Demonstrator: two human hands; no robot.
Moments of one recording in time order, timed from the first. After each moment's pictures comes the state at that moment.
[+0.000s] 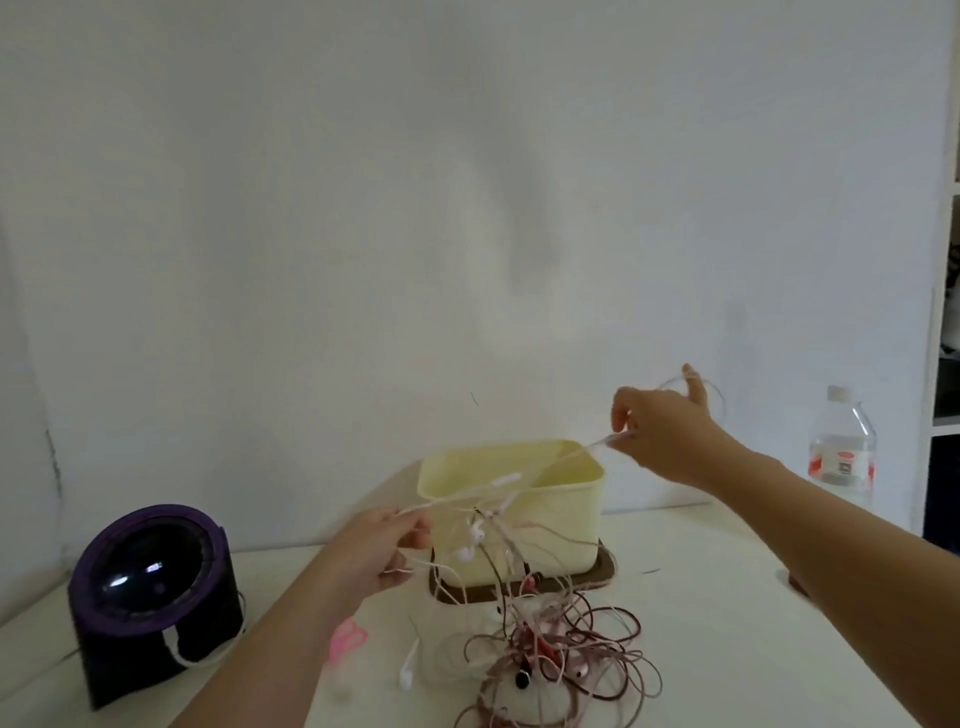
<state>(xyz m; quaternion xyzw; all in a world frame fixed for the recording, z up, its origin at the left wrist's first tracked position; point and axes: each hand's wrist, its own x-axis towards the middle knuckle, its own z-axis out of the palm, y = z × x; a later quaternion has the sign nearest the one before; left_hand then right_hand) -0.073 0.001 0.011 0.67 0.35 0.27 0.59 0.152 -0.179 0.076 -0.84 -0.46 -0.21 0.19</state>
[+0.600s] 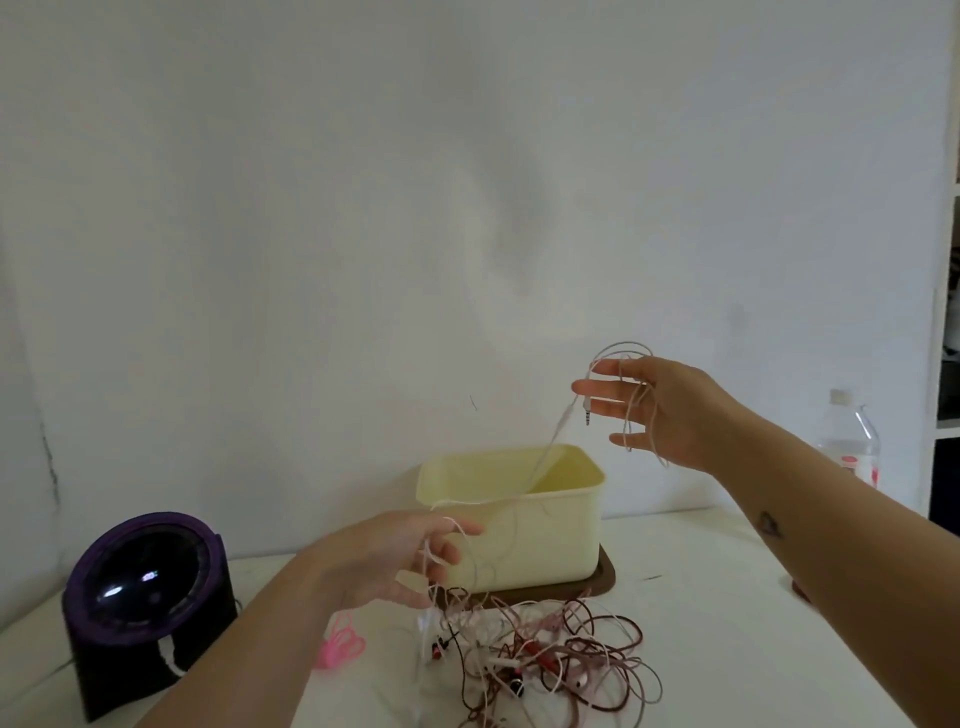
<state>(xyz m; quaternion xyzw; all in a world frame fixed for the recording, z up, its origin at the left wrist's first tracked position) -0.073 -0.009 0.037 0.78 0.25 0.06 0.57 0.134 -0.187 0.110 -0.59 -0.31 0.25 0.70</state>
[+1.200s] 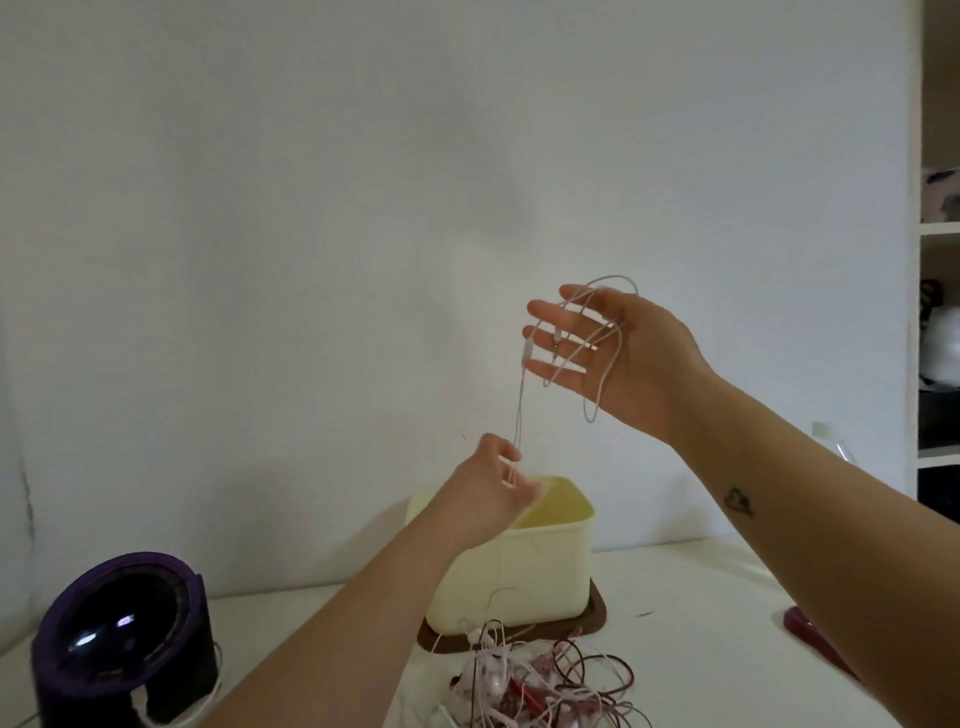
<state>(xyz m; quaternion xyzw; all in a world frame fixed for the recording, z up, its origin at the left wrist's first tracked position) 0.008 -0.048 0.076 0.91 0.18 0.24 0.30 0.092 -0.188 0.171 -0.34 -0.39 0.29 0.81</state>
